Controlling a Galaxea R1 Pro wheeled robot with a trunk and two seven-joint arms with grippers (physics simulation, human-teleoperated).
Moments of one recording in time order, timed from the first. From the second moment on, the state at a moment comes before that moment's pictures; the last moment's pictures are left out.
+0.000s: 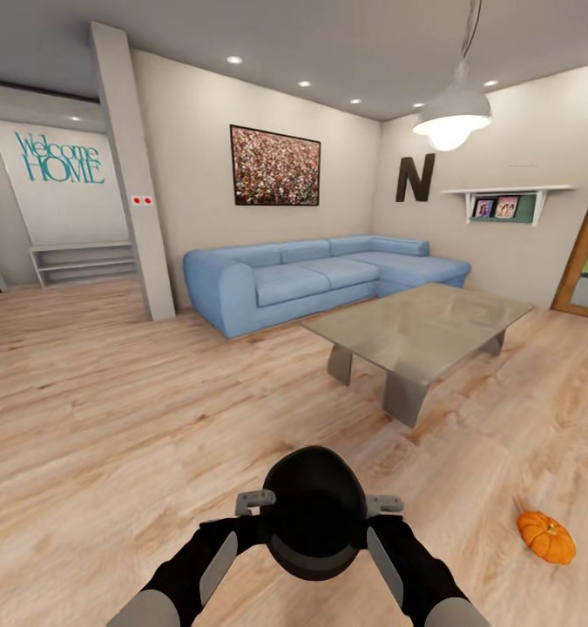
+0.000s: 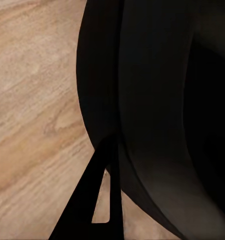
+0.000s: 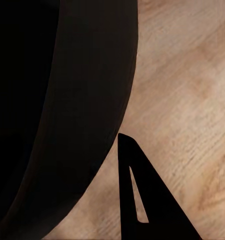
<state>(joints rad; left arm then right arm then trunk) -0.54 -0.16 -0.18 -0.51 0.30 0.34 0.00 -0.50 0.12 0.08 -0.65 -0.12 0.53 -0.22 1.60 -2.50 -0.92</state>
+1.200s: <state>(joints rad) -0.55 -0.16 -0.18 -0.51 0.30 0.34 0.00 -0.50 0.12 0.08 -0.65 -0.12 0.53 -0.21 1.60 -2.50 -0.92</state>
